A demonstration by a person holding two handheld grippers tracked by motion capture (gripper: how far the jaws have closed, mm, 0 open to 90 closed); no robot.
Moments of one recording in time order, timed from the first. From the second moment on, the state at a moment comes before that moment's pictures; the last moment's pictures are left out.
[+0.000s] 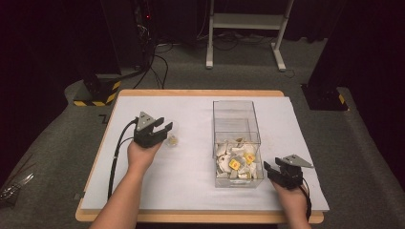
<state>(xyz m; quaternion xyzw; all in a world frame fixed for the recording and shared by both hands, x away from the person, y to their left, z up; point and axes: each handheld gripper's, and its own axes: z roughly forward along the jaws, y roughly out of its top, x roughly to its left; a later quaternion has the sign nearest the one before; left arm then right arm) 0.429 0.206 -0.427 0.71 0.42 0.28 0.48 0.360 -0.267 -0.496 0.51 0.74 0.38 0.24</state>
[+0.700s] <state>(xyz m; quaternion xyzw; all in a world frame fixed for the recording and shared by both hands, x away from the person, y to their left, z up) 0.410 0.223 -0.421 0.72 0.44 0.28 0.46 0.360 -0.266 -0.496 0.51 0.74 0.37 0.25</state>
